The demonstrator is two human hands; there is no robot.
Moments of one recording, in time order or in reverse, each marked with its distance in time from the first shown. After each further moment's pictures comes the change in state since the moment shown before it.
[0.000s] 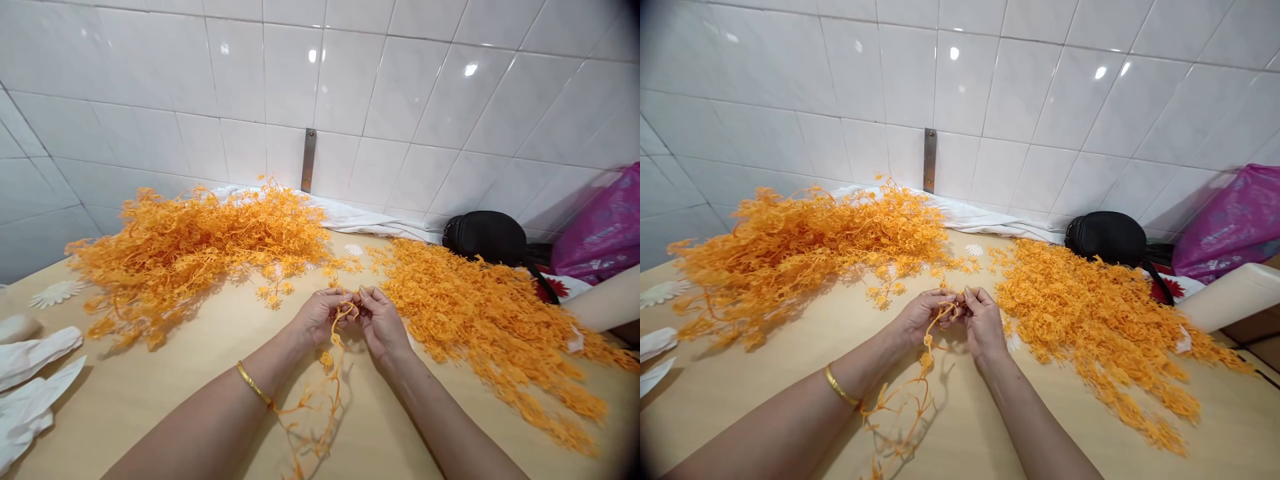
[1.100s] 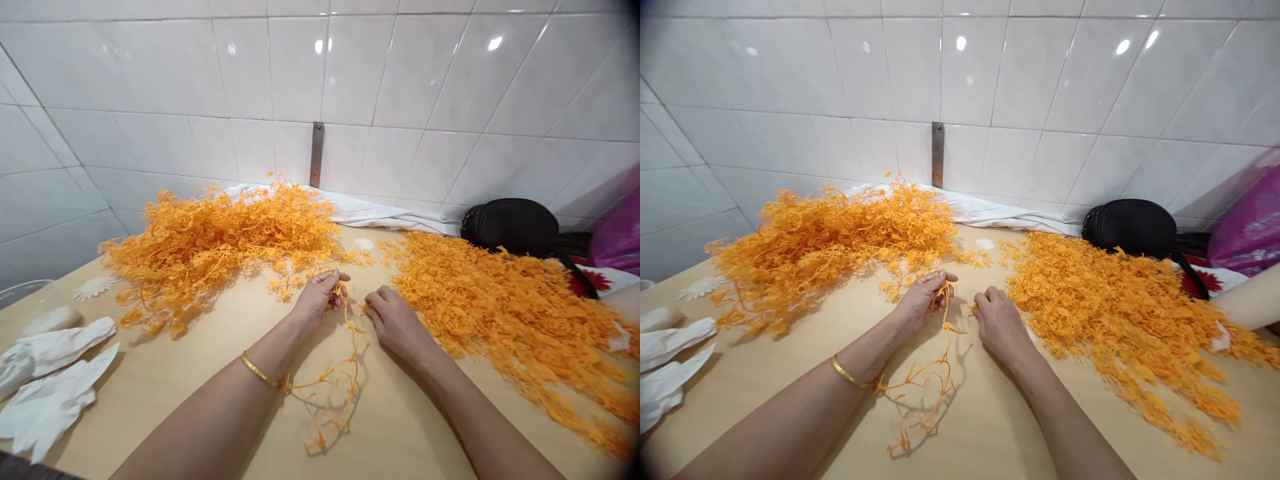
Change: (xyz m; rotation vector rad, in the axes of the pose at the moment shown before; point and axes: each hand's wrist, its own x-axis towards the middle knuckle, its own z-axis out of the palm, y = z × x) left_hand -0.001 0.010 -0.012 0.287 0.209 0.161; right_hand -0.012 -0.009 -0.023 -1.765 -0.318 -0.619
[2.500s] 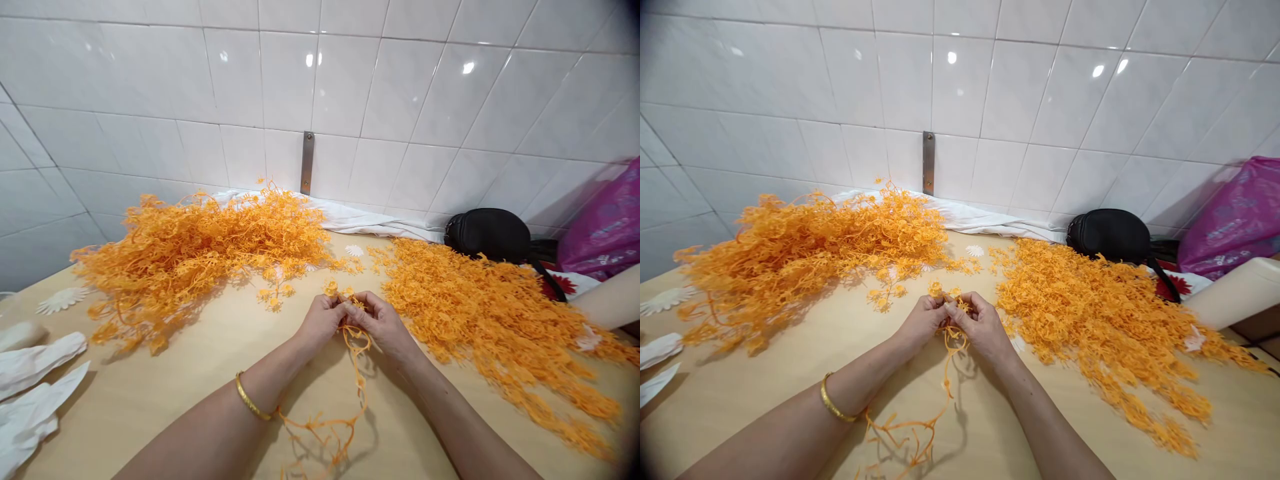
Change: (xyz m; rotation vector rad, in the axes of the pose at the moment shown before) left_hand -0.006 -0.019 0.022 -0.012 -0.052 0.008; right_hand 0.004 -0.015 0.000 1.329 -0.012 0.313
